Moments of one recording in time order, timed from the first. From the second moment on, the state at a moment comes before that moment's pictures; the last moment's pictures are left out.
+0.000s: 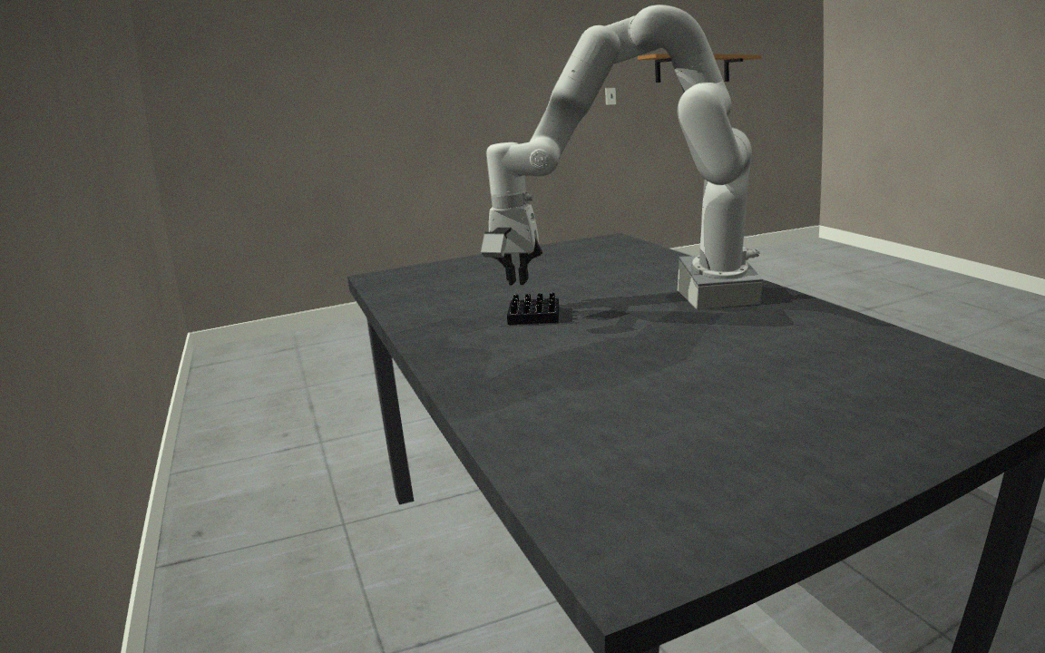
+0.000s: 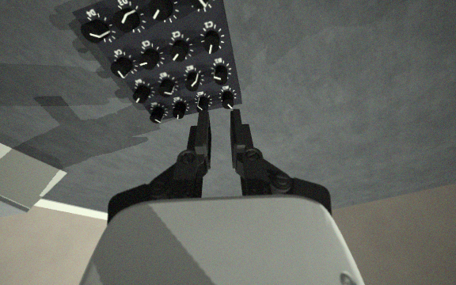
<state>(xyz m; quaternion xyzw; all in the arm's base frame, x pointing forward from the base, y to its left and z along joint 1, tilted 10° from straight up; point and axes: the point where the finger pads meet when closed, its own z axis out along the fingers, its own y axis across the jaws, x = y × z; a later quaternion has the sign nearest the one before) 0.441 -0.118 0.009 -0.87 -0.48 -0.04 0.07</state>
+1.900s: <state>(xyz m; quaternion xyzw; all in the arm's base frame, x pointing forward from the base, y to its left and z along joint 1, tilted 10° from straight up) 0.446 -0.124 0.029 -0.31 -0.95 -0.08 0.01</state>
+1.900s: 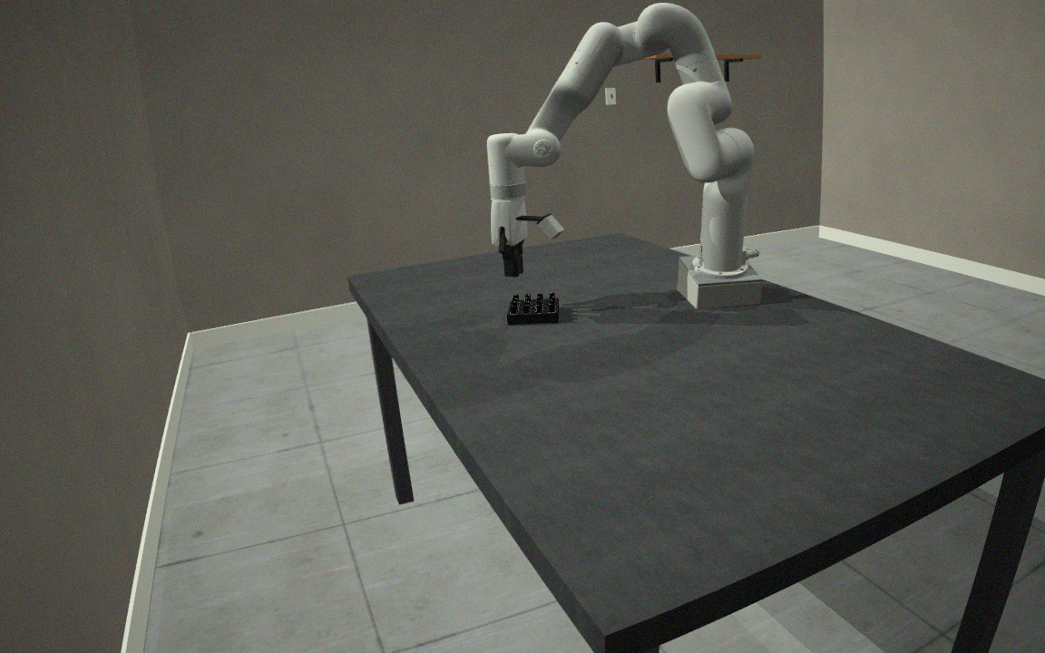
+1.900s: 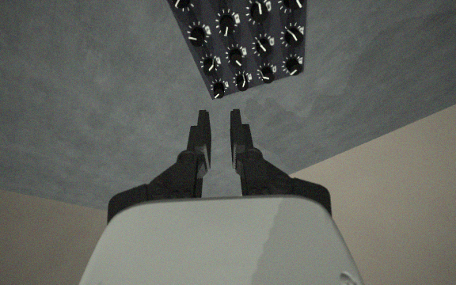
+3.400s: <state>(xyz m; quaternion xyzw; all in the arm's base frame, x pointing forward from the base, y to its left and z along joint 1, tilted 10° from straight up) 0.446 -0.123 0.020 -0.31 -0.95 -0.08 0.01</state>
